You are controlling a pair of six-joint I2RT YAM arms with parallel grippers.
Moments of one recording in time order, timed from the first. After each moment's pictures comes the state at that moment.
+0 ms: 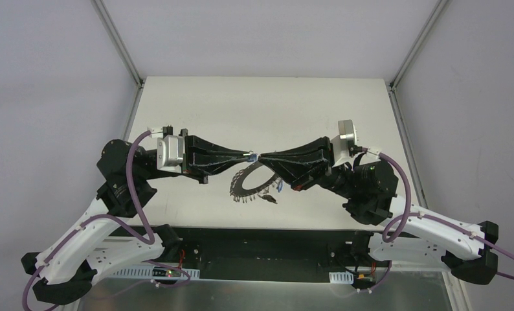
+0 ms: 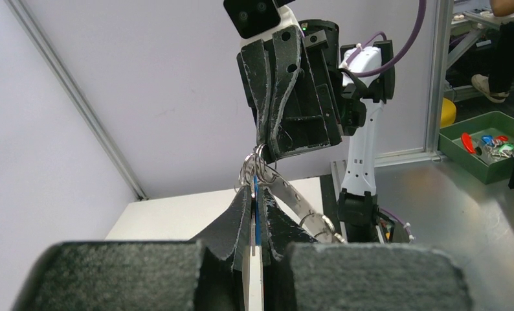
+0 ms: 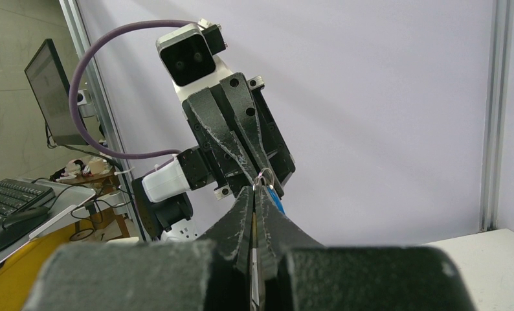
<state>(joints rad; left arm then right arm) -0.83 0.77 1.13 0.08 0.65 -0.01 1.19 0.89 0.93 0.57 -0.19 0.32</state>
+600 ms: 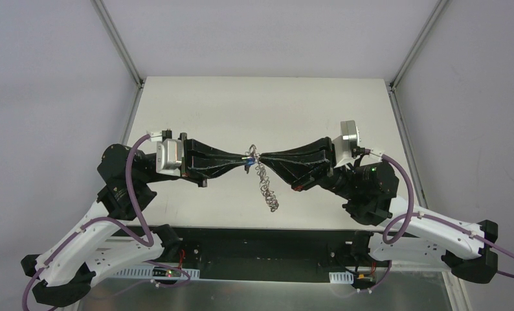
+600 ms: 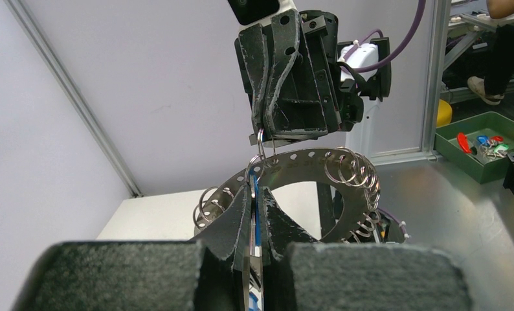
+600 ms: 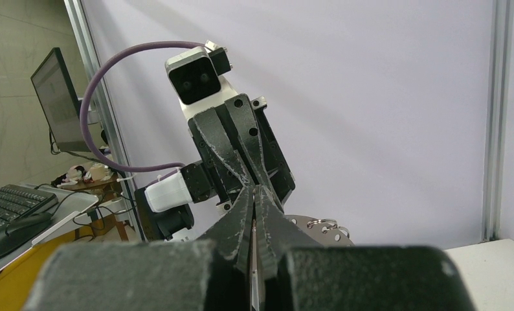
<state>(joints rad) -0.83 0.74 1.08 0.10 0.65 -0.02 1.20 0.89 0.93 0.60 -0.17 0.32</state>
